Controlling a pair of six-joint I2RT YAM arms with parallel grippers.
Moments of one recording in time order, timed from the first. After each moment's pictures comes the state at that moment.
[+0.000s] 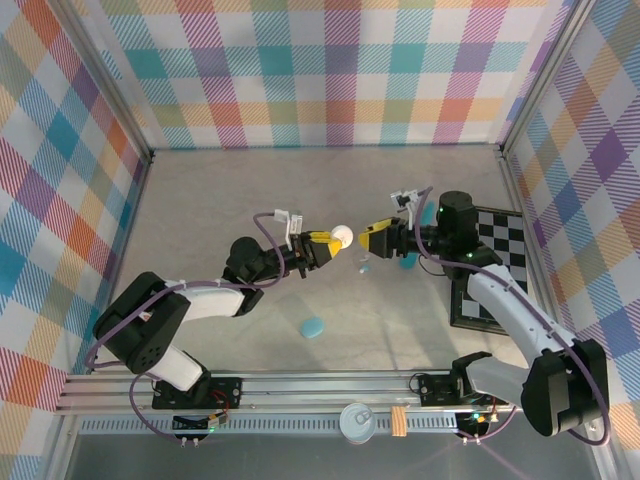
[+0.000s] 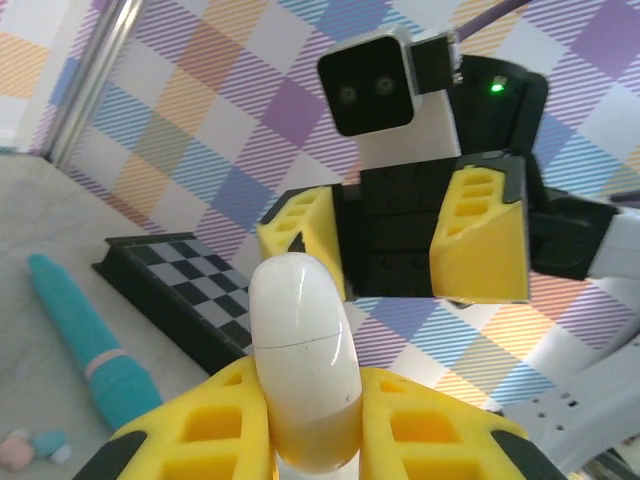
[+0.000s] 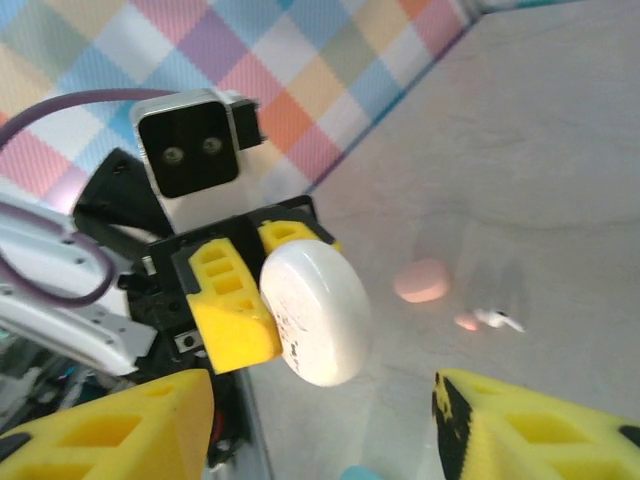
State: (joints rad) left arm -0.62 1.52 0.55 1.21 0.66 -0.71; right arm 0.31 1.14 0.79 0.02 -1.01 0.38
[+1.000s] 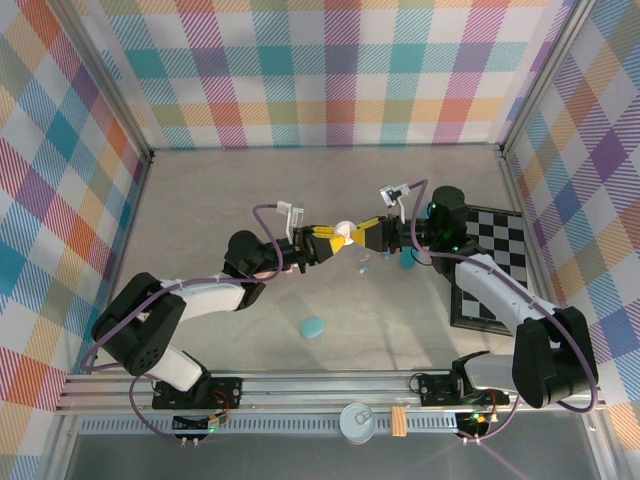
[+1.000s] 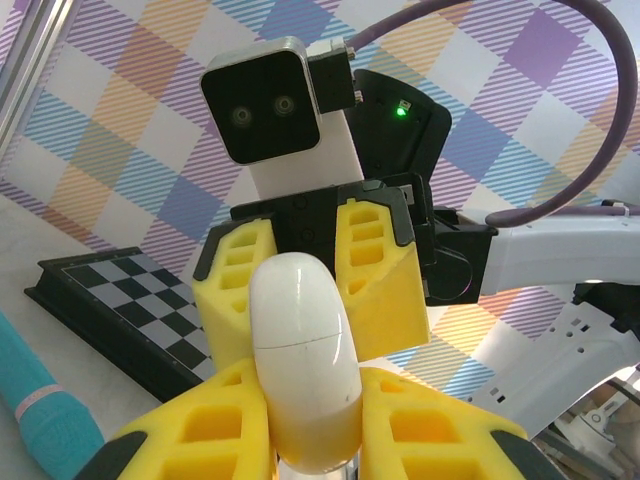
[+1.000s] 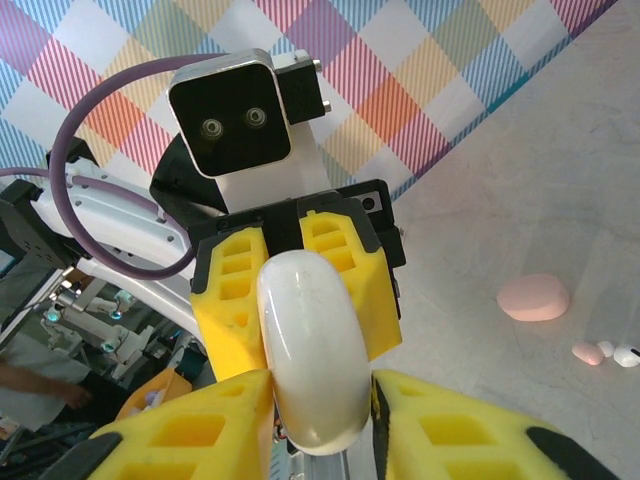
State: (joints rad) left arm -0.63 1.51 0.62 1.21 0.75 -0.77; right arm 0.33 1.29 0.79 0.35 -1.21 0.60
